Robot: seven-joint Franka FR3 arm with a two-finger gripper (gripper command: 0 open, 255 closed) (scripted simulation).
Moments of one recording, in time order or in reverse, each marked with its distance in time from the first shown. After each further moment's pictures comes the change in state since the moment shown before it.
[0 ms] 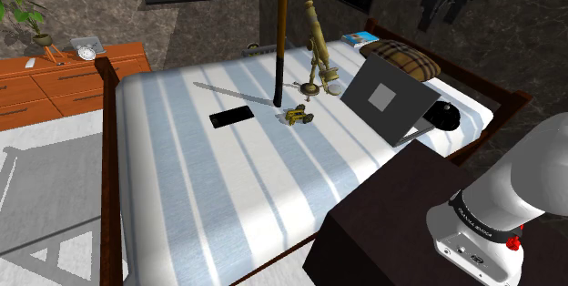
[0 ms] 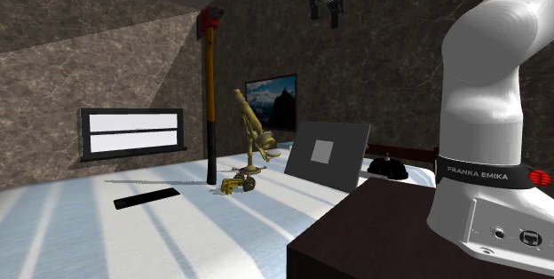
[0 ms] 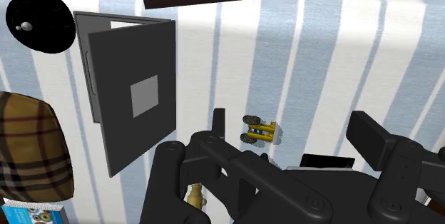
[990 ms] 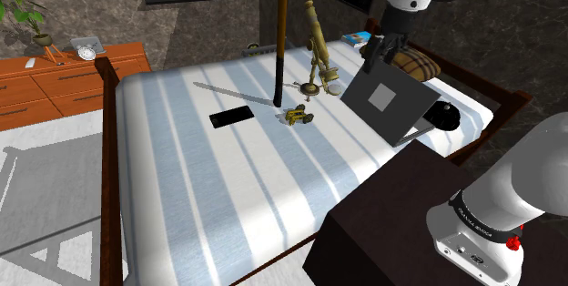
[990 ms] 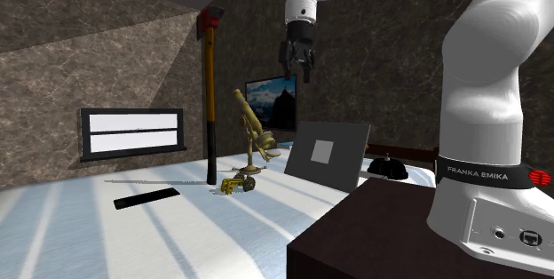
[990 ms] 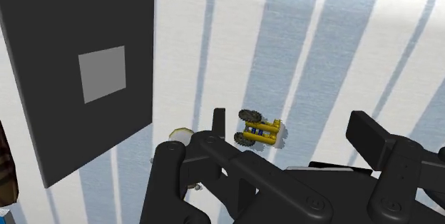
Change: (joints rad) arm 0.012 0.259 -0.029 -0.205 -0.012 0.483 -0.063
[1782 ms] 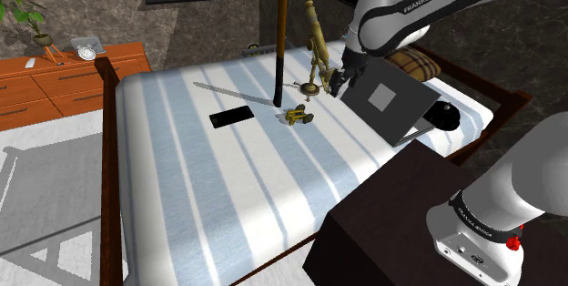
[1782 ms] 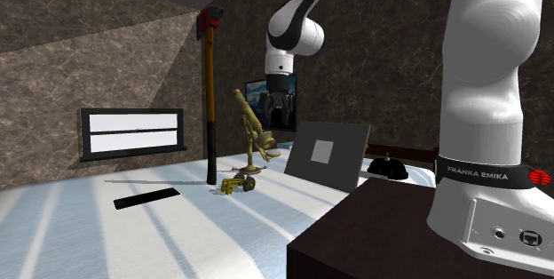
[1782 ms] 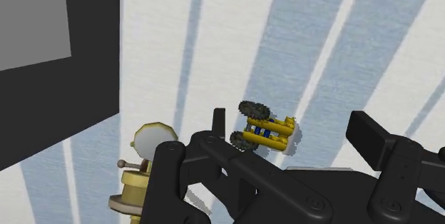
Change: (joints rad) arm 0.009 0.437 -0.025 0.034 0.005 0.424 -0.072
